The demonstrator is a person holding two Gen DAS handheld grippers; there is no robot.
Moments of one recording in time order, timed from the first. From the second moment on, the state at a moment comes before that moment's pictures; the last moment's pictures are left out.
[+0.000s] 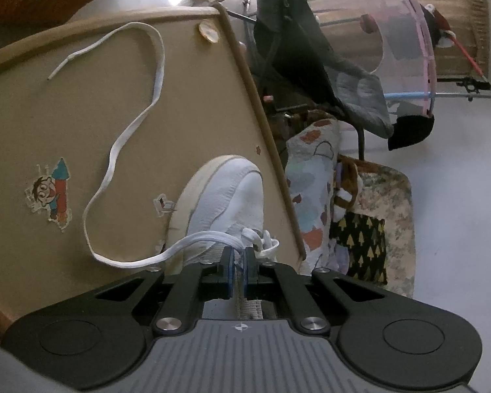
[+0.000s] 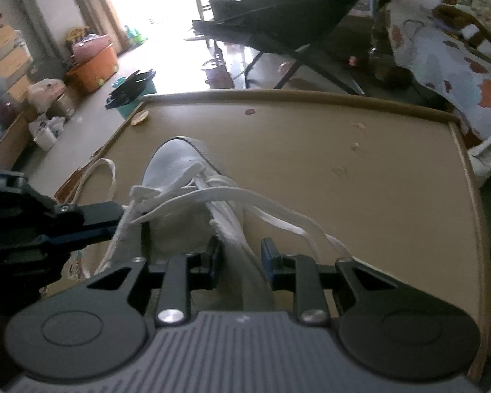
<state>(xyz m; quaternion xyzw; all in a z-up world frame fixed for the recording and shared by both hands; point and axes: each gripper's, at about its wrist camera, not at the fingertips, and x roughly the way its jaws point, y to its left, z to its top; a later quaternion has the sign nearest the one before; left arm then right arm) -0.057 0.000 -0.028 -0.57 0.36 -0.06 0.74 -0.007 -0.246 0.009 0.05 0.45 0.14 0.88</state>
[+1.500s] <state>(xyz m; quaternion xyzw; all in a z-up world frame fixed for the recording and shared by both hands) -0.053 -0.037 -0.052 -0.63 0.33 -0.07 0.70 -0.025 -0.264 0.004 0.02 0.42 0.08 0.90</state>
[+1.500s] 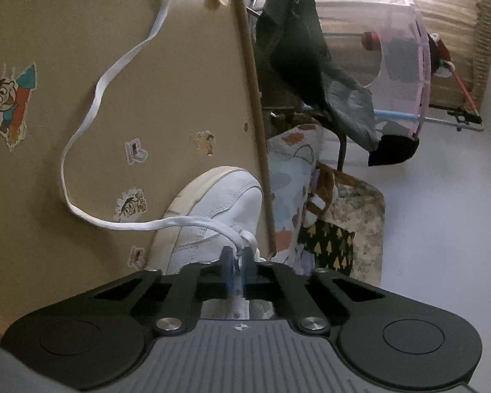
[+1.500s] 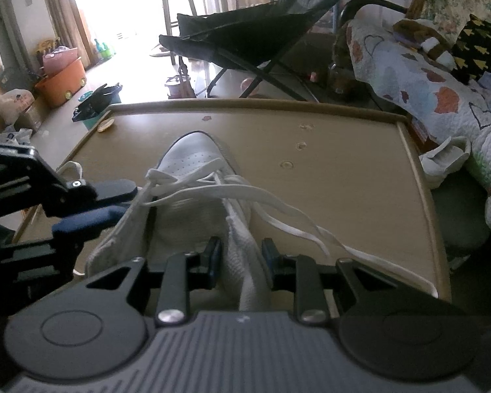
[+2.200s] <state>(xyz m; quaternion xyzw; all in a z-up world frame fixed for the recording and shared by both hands) -0.065 -0.009 -0.038 -0.57 0.34 -0.04 0.74 -0.027 -0.255 0.005 0.00 0.42 0.07 0.90</state>
